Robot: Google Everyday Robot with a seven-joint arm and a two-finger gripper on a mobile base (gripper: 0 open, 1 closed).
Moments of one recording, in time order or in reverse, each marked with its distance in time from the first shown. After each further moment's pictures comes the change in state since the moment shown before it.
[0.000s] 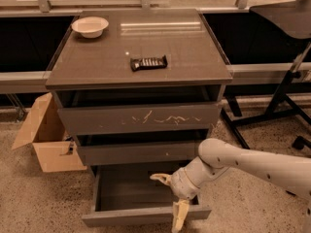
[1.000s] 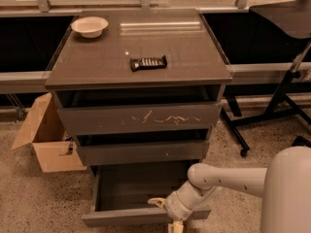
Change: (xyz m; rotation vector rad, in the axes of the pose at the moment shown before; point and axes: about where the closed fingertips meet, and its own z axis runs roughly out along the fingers) arm 0.085 0.022 0.098 -0.101 0.005 0.067
